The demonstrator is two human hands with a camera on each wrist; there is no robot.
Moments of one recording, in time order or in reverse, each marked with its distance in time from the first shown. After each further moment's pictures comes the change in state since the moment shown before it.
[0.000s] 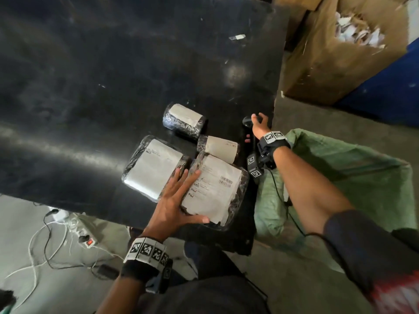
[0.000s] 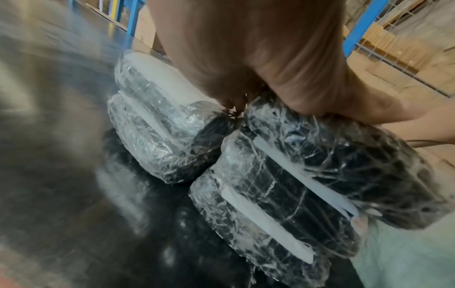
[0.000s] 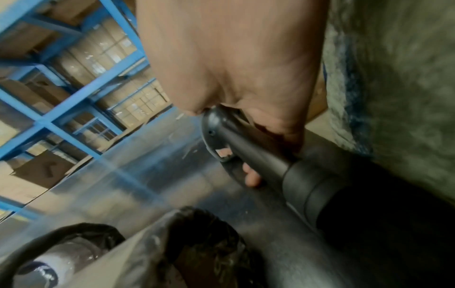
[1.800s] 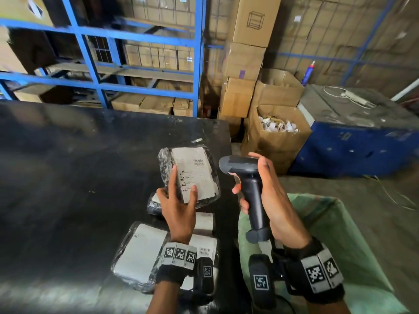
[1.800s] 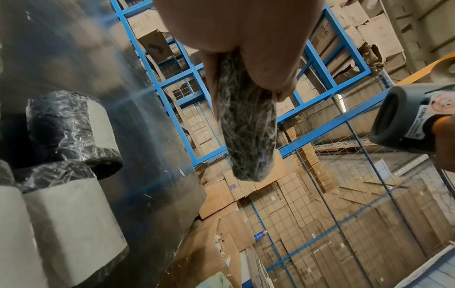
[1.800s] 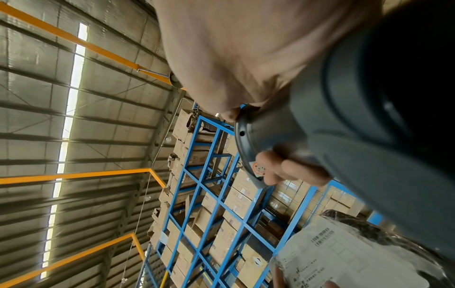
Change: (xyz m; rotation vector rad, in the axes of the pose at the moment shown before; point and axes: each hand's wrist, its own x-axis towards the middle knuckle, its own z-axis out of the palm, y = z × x) left_hand 0.112 0.139 -0.029 -0.235 0.787 0.175; right_hand -0.335 -0.055 -0.120 0.516 -0.159 -0.677
